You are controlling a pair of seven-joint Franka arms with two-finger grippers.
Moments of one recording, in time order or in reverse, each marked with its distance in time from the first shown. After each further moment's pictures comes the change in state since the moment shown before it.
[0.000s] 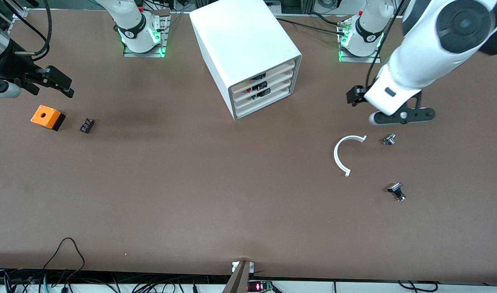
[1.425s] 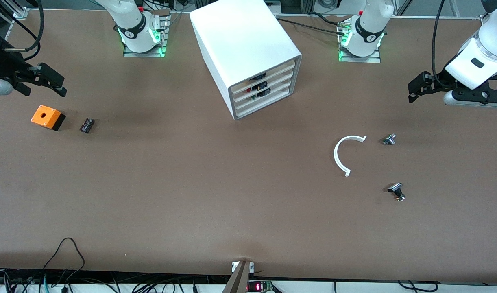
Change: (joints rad) left arm -0.006 -0.286 0.278 -0.371 -0.064 0.297 0.351; right arm -0.002 0.000 -0.024 0.016 0.000 0.001 -0.087
